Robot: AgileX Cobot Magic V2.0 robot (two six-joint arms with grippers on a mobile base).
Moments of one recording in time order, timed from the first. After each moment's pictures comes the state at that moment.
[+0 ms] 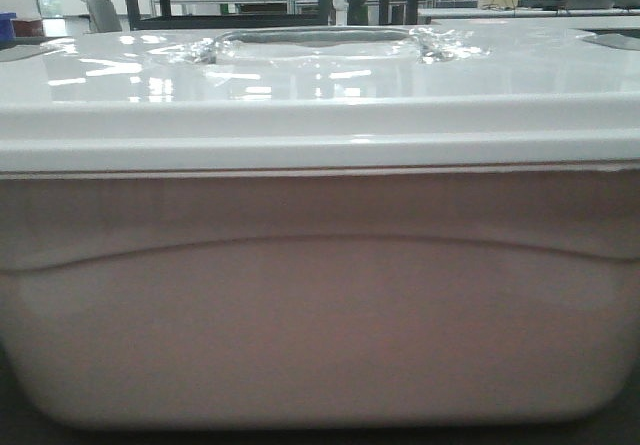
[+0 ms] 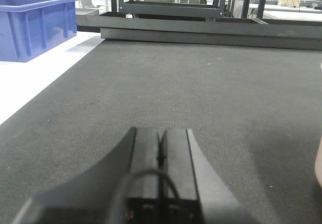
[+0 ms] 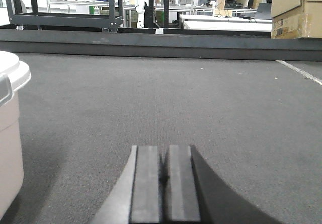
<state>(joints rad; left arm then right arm) -0.02 -0.01 0.03 -0.05 0.05 0.06 -0.03 -0.01 0.03 0.05 0.03 -0.02</state>
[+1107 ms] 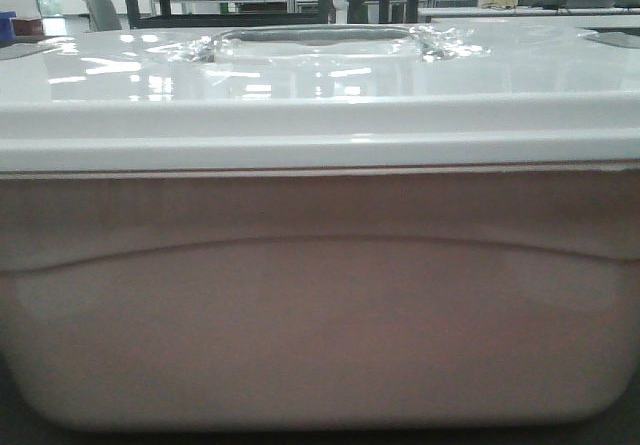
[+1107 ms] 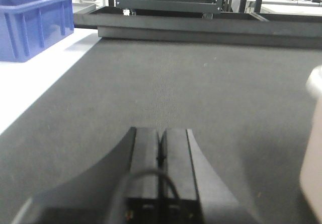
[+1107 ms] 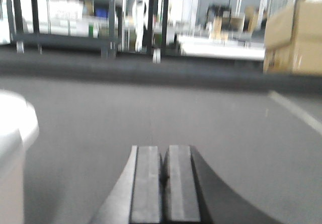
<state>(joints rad) -0.02 0.03 -0.19 -0.05 0.26 0.06 -0.03 -0.01 -0.16 0.02 0.13 -0.03</state>
